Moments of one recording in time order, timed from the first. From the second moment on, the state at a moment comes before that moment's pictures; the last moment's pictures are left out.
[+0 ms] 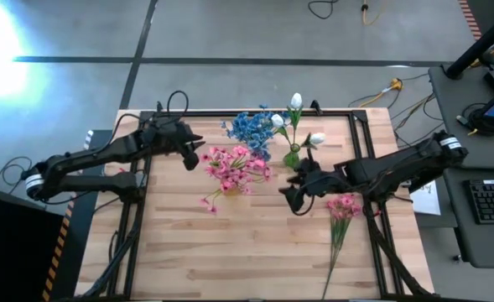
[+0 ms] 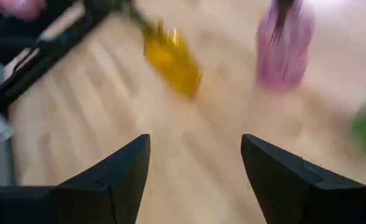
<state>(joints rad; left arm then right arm) 0.46 0.91 0.63 -0.27 -0.06 0.05 0.23 1.26 0.94 -0.42 0.36 0.85</state>
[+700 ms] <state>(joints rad) 0.35 0.82 0.63 -0.45 -0.09 -0.11 0.47 1.31 0.94 -0.74 -0.24 1.73</state>
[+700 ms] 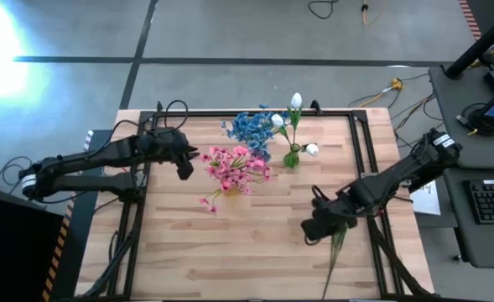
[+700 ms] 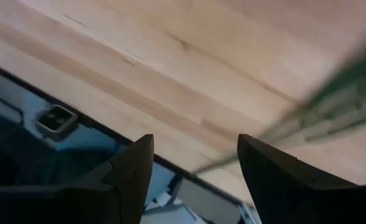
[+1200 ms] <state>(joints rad) 0.35 0.74 0.63 -0.52 -0.09 -0.12 0.63 1.41 0.94 -0.83 -0.20 1.99</state>
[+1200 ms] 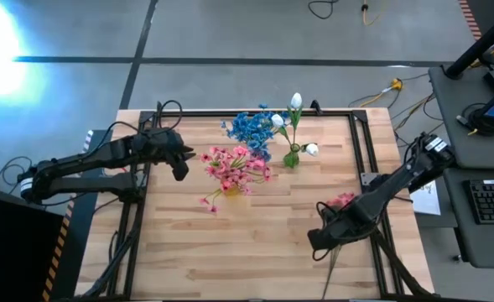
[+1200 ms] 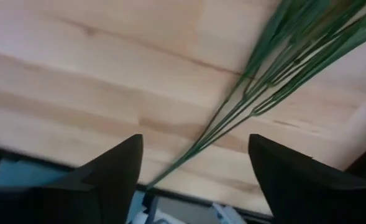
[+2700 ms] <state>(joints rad) 0.35 0.87 0.62 -0.55 -0.10 -0.11 0.64 1.50 0.68 -0.64 -0.13 2.04</state>
